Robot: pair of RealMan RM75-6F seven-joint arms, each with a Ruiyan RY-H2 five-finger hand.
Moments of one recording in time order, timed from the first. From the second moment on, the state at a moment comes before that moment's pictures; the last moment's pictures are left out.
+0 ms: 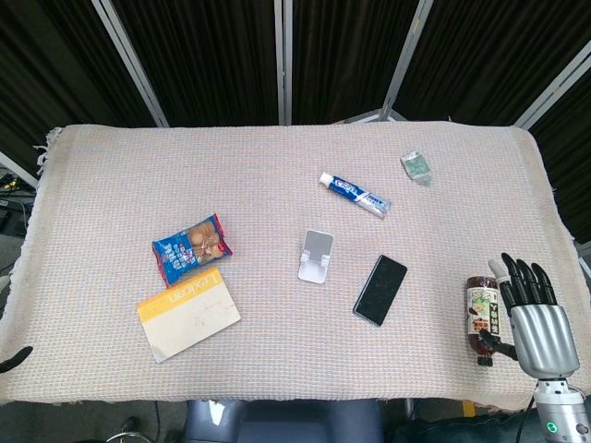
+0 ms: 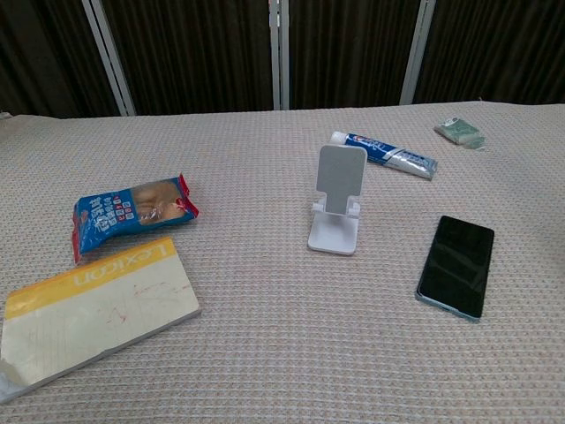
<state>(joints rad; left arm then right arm) 0.04 -0.97 0.02 -1.64 1.62 1.62 -0.15 0.06 -1.05 0.07 -1.86 -1.57 1.54 -0.28</state>
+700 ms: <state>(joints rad) 0.01 -1.01 0.01 -1.61 1.58 1.56 -0.11 0.37 -1.11 0.05 -1.60 -1.74 1.16 -0.08</state>
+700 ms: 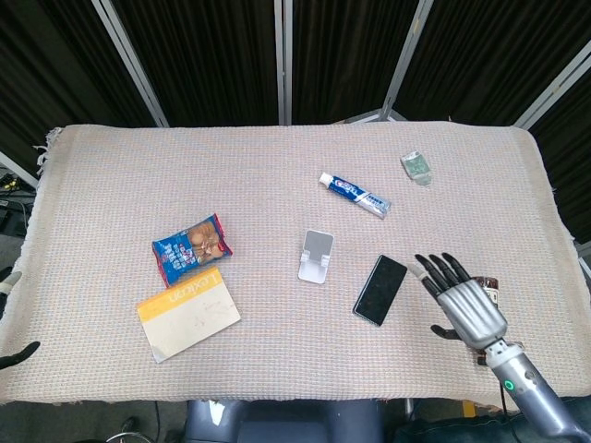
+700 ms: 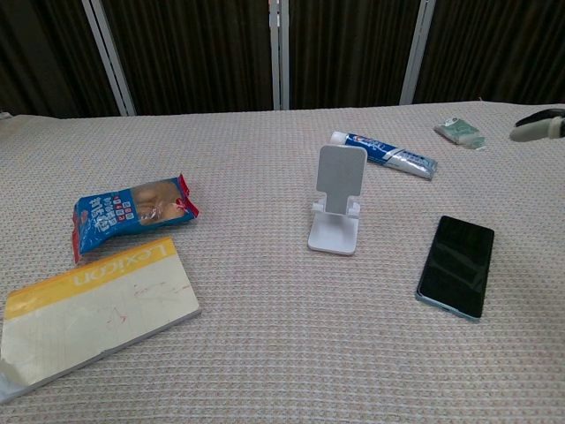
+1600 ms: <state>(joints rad) -0.03 -1.06 -0.02 -1.60 1.46 1.47 -0.02 0.74 -1.55 -0.14 -0.75 -2.11 1.18 0.13</state>
